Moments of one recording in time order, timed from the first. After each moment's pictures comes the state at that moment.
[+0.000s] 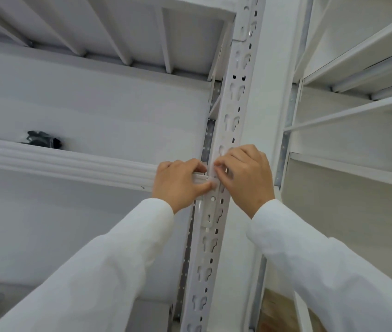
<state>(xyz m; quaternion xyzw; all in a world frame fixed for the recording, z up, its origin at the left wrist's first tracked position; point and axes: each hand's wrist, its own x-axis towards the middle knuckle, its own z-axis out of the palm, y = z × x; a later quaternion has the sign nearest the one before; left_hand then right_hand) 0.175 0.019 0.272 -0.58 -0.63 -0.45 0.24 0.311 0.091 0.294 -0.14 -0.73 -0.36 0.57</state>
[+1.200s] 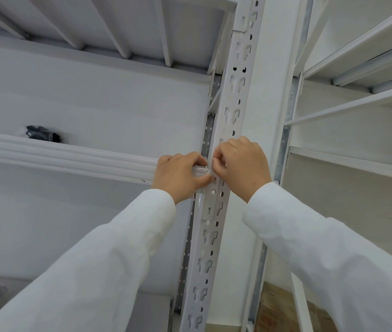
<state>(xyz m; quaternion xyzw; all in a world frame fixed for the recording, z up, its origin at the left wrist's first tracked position) 0.177 0.014 0.275 -0.59 -0.63 -0.45 0.23 0.302 0.077 0.306 -0.22 -0.78 -0.32 0.49</state>
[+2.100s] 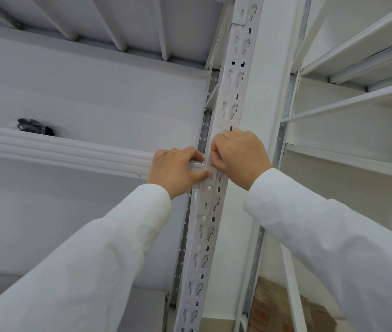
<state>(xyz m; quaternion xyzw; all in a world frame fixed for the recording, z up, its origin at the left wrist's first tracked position) 0.173 0.019 0.274 -0.59 -0.63 -0.45 0.22 0.306 0.079 0.319 -0.17 -0.78 -0.44 0.42</state>
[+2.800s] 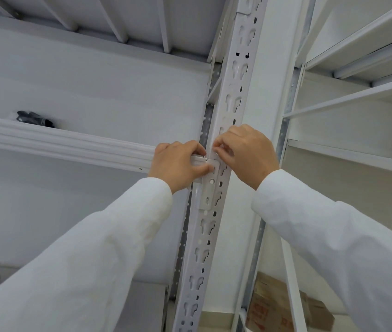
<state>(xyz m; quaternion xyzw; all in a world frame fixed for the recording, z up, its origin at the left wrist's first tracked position) 0.172 0.020 0.273 -0.60 -0.62 -0.45 0.23 0.315 0.091 0.309 -0.12 -0.78 -0.37 0.48</state>
